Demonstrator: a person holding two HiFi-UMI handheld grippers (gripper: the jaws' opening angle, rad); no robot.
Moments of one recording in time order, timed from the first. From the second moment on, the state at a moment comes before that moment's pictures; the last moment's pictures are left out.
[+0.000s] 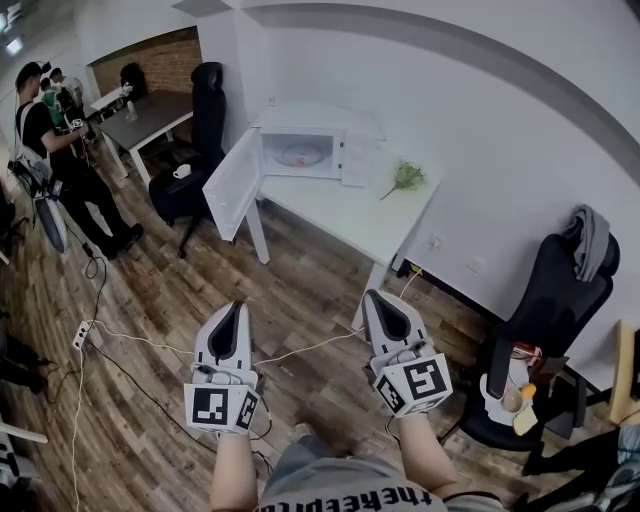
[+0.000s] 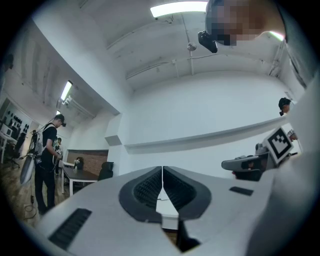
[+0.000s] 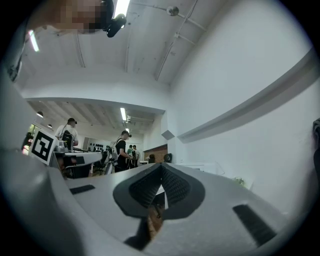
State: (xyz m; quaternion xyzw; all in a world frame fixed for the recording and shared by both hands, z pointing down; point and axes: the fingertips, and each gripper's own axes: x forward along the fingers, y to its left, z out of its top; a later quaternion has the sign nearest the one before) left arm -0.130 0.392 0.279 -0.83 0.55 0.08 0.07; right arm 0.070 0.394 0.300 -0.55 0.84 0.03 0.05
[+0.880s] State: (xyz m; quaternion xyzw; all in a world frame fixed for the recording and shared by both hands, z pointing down) left arm -0.168 0.286 0.284 -0.85 0.52 0.09 0.07; right arm 0.045 0.295 0.309 -0.58 0.81 0.02 0.06
